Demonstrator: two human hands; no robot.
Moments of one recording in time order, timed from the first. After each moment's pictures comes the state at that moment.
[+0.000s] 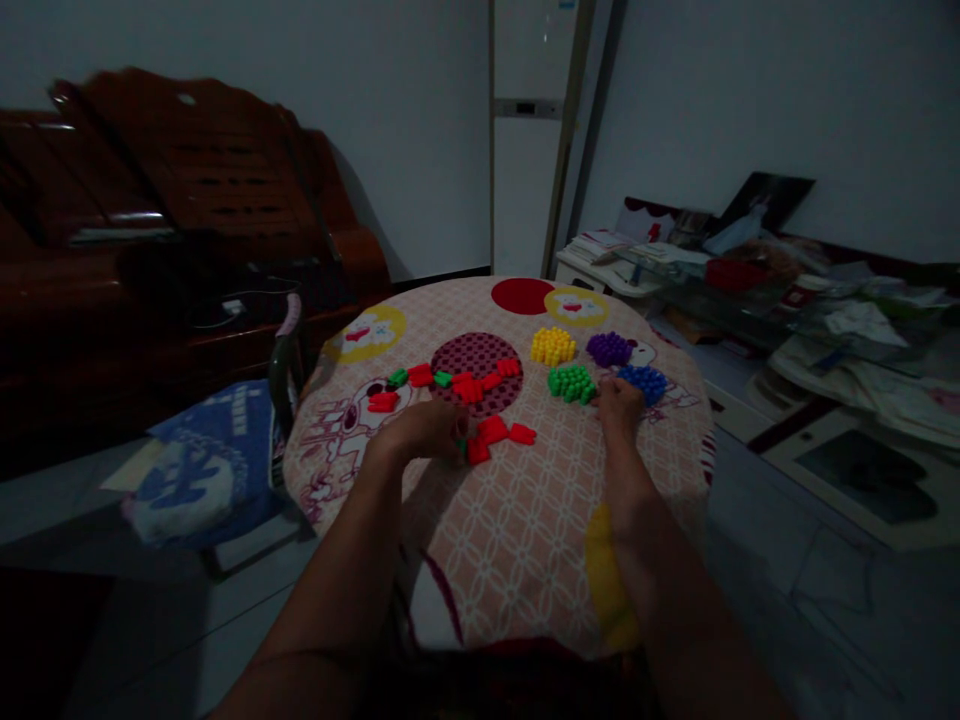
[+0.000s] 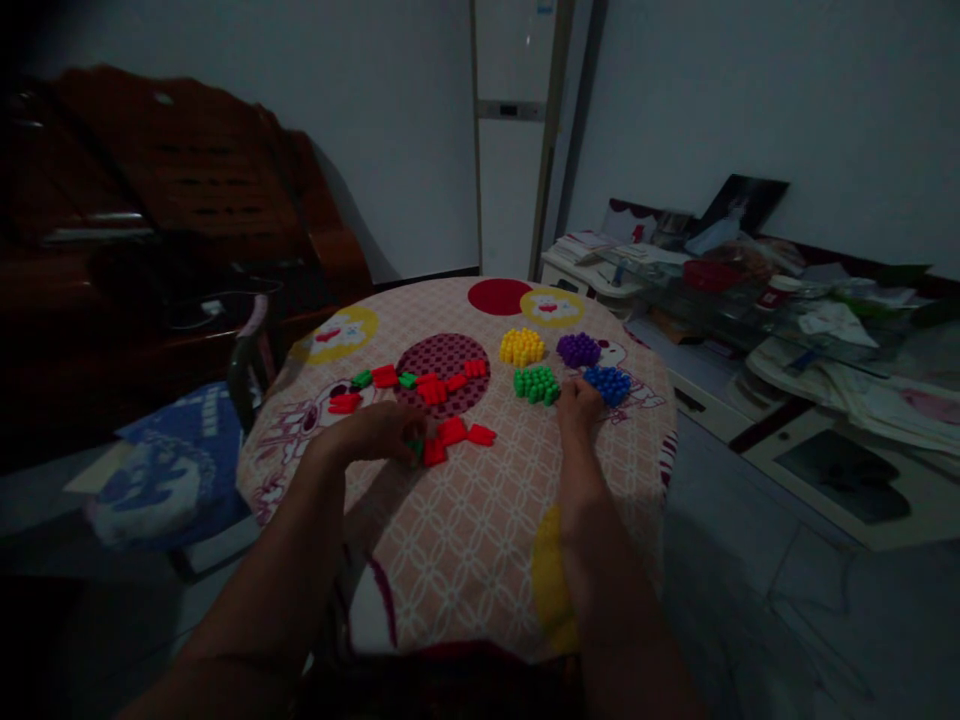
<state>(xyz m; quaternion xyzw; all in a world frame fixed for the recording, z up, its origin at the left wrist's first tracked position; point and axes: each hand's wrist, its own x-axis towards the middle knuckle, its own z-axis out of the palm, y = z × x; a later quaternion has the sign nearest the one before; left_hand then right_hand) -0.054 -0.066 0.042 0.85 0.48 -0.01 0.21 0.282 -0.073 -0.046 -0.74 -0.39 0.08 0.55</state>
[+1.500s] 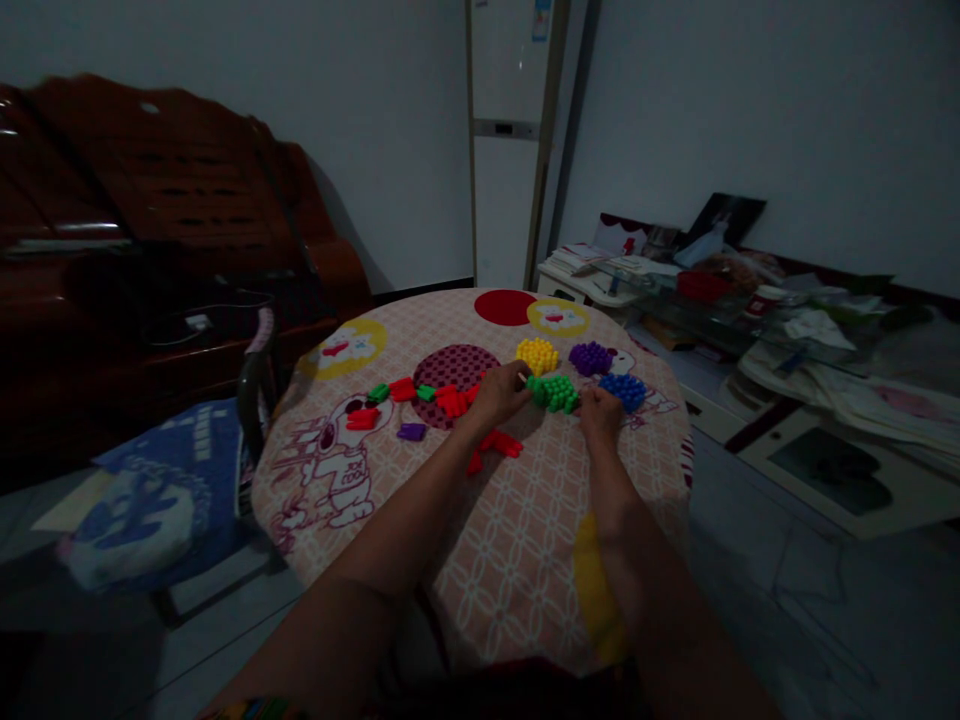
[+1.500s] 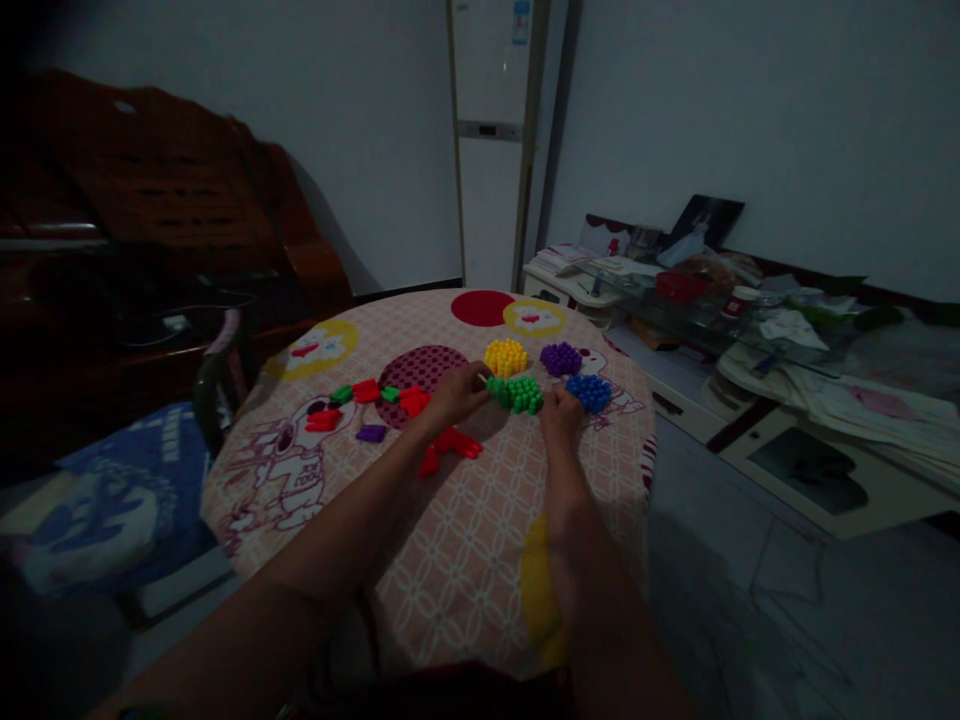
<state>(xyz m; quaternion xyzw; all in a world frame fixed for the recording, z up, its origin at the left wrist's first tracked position) 0.077 -0.022 0.023 0.85 0.40 0.29 0.21 0.277 -0.076 -0.044 -0.73 -0.42 0.04 0.53</state>
